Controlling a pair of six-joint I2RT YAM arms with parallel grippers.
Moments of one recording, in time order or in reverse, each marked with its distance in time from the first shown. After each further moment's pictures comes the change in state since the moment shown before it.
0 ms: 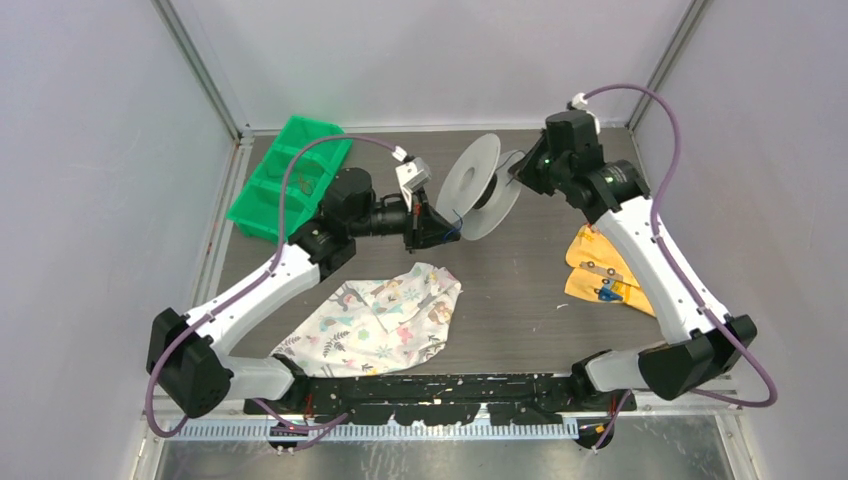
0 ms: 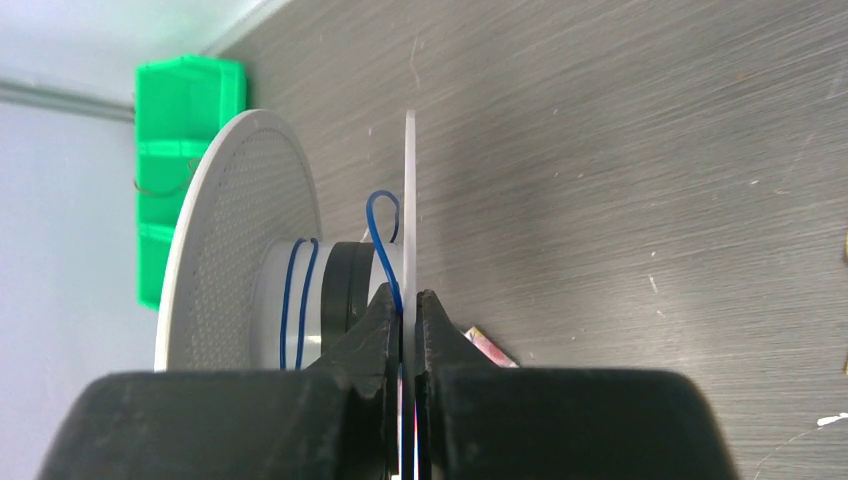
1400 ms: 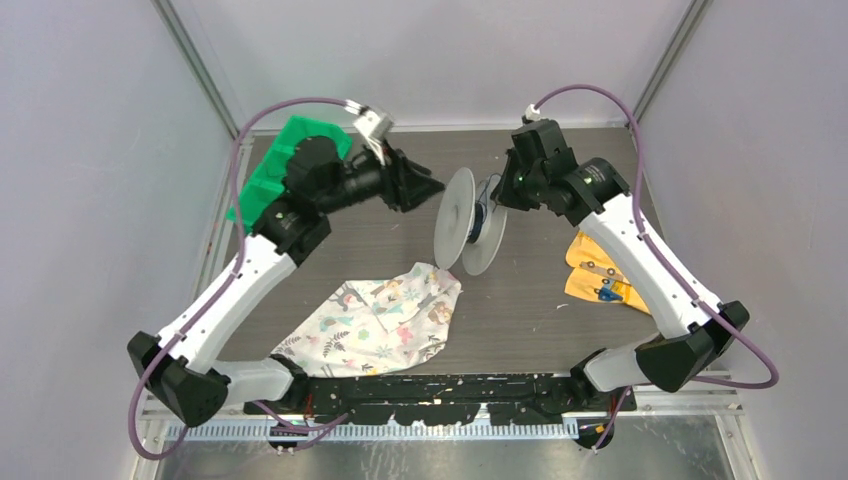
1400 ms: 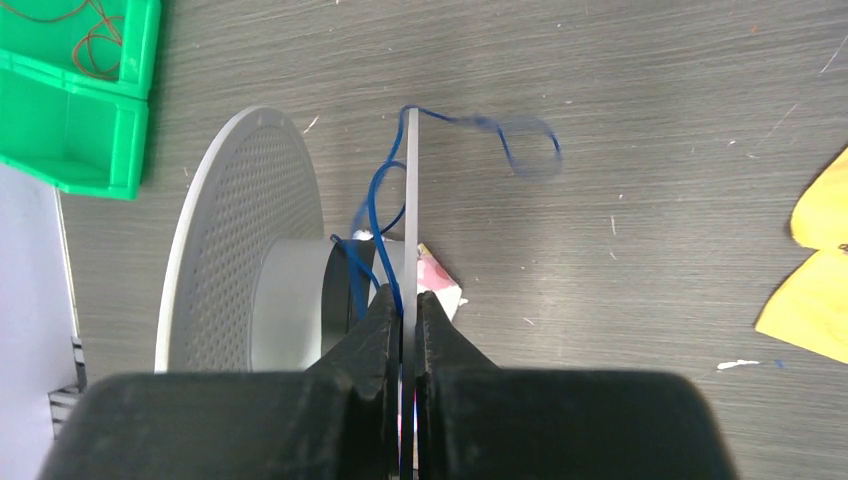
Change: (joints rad) left arm 0.022 -0.008 0.274 -0.181 -0.235 -0.061; right arm 0.184 0.071 0.056 -0.157 0.025 -0.152
